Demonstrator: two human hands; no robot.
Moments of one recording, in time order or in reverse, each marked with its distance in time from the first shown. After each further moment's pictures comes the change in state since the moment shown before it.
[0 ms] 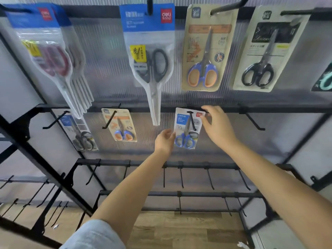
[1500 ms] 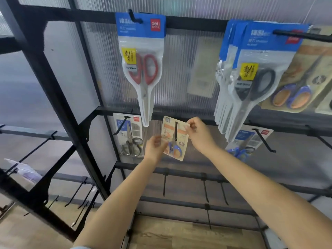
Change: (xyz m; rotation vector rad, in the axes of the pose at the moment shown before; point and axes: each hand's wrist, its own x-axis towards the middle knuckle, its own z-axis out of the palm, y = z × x) left_hand 0.042 -0.052 -0.200 -0.087 0.111 0.011; right_hand 0.030 -0.181 0.142 0.354 -0.232 0.154
